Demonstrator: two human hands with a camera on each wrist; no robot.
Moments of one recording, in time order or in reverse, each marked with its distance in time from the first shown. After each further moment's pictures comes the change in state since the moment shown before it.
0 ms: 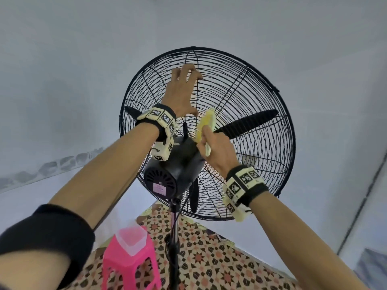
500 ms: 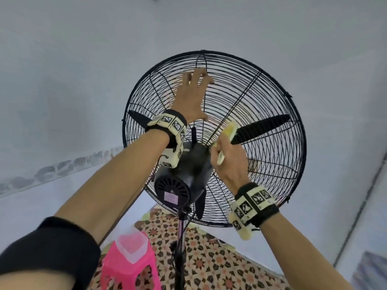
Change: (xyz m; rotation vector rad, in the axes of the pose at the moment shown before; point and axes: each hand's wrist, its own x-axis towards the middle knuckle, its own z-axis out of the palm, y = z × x) left_hand -0.003 -0.006 -0.007 0.024 -0.019 0.045; right_hand -0.014 -0.006 0.022 0.075 0.293 0.009
